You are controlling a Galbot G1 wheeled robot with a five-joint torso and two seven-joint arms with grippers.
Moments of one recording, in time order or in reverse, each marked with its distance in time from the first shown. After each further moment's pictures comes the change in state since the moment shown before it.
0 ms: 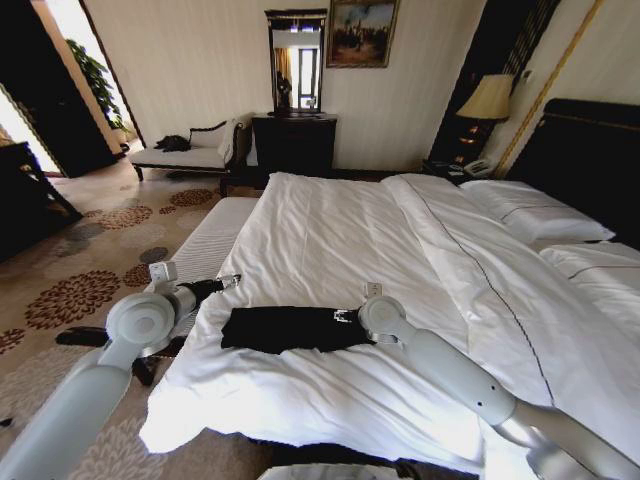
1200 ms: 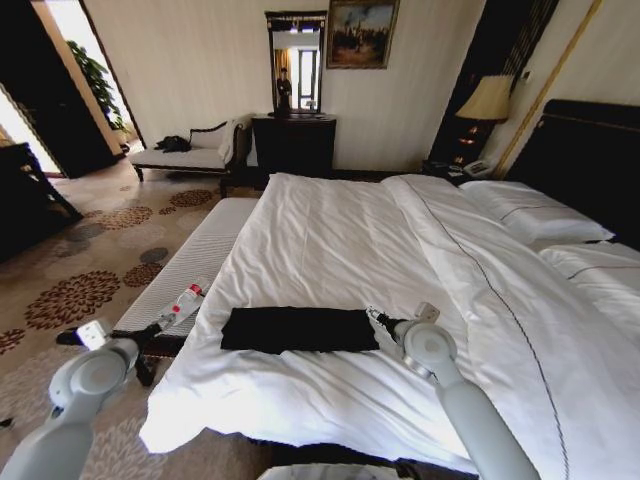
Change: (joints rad) left arm 0.474 -0.232 -0.504 0.186 0.233 -0.151 0.134; right arm -0.469 0.285 0.665 0.118 -0.255 0.150 -0.198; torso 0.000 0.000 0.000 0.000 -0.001
